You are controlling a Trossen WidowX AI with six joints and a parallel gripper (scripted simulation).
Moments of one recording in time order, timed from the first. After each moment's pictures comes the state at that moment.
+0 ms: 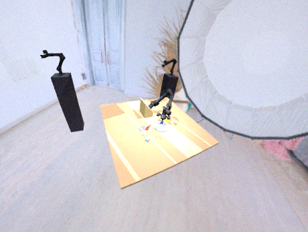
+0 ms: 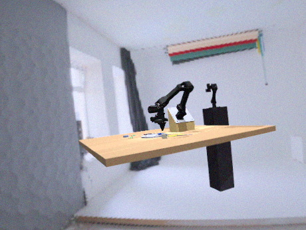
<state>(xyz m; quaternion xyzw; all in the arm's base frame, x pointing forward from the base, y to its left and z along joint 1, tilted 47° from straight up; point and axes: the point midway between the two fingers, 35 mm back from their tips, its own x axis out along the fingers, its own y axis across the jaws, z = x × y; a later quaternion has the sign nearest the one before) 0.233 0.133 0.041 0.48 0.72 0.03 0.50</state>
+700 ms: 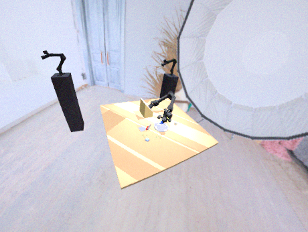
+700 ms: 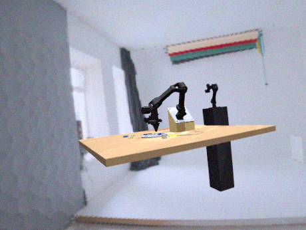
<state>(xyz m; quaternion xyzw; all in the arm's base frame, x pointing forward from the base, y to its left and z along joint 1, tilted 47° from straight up) 0.286 0.128 0.031 0.48 0.72 0.04 0.50</state>
